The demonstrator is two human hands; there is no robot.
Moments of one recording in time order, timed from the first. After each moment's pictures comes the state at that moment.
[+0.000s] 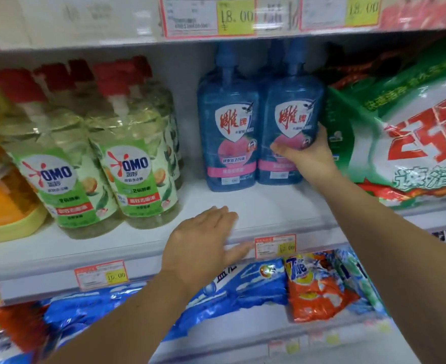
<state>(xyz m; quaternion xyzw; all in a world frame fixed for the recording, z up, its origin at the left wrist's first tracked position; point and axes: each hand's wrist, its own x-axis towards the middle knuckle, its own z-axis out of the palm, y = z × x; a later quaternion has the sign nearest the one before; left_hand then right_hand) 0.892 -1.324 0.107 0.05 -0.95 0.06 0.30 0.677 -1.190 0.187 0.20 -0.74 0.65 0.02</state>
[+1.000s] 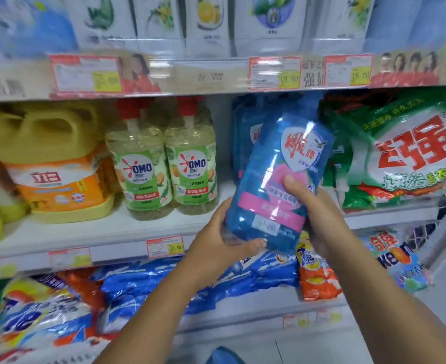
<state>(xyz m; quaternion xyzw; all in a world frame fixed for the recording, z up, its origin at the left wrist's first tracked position) 1.000 -1.312 0.162 0.03 -0.73 -0.67 0.14 0.880 -1.162 0.207 0.23 -0.61 0.74 -0.17</state>
